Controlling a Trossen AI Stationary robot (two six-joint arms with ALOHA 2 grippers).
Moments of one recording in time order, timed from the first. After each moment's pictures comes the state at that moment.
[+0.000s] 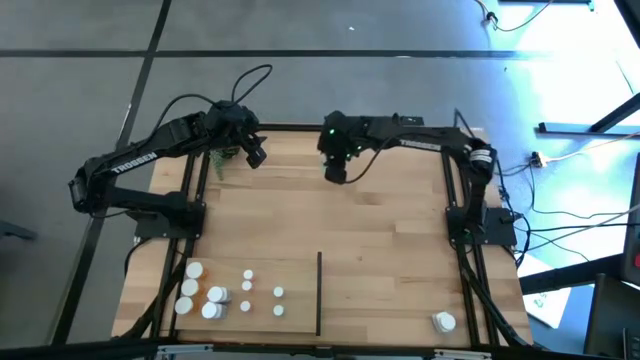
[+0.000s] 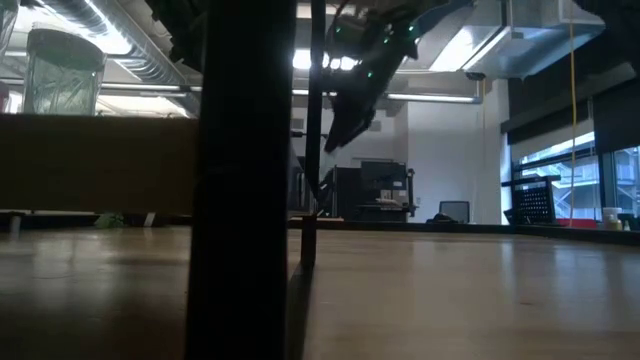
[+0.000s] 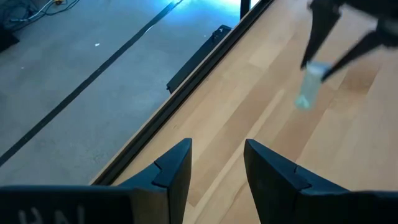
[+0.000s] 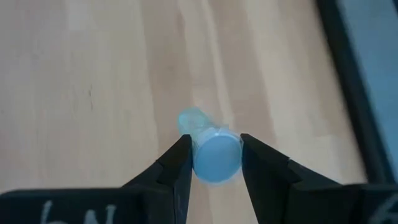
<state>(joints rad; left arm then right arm) 0.51 1.09 1.13 -0.75 -0.22 -0.04 -0.37 1.90 1.62 -0.71 -0.07 -0.18</state>
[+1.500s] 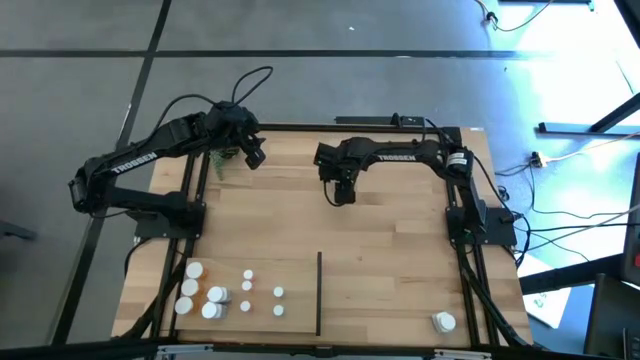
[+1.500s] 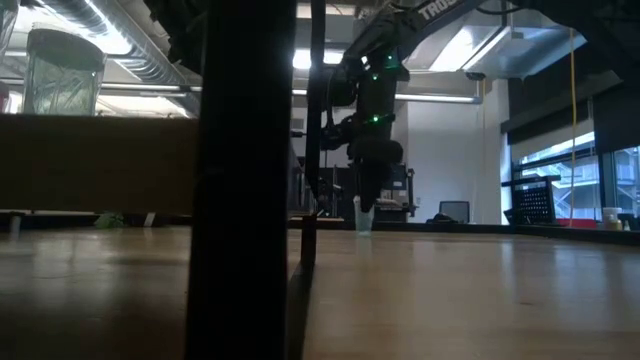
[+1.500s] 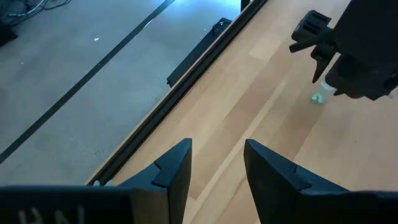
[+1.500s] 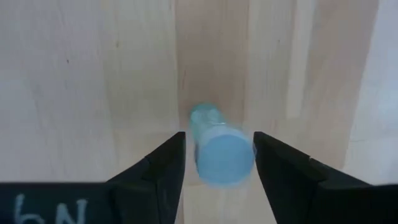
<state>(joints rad) 0.51 1.09 1.13 -0.78 -0.22 -0.04 -0.28 2.09 1.62 -0.94 0.10 -0.27</state>
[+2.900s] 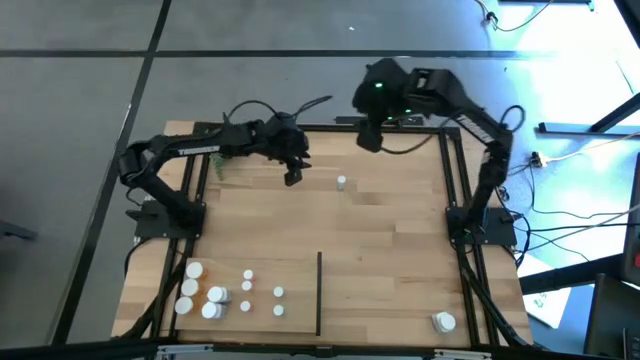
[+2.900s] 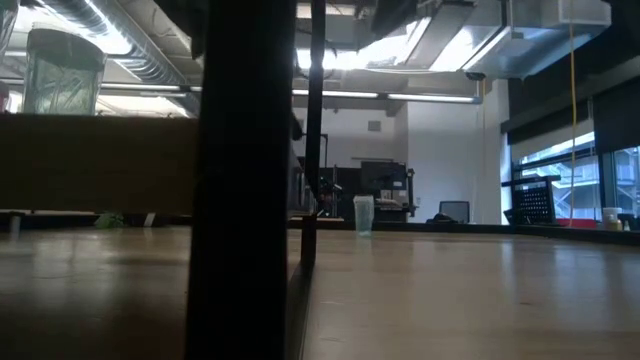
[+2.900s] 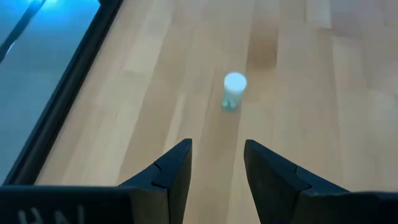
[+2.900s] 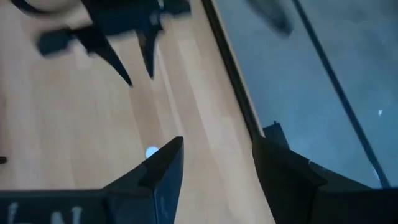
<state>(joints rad) 0.46 1.52 1.13 -0.40 0.18 0.17 -0.38 1.83 2.32 -1.40 0.10 -0.16</state>
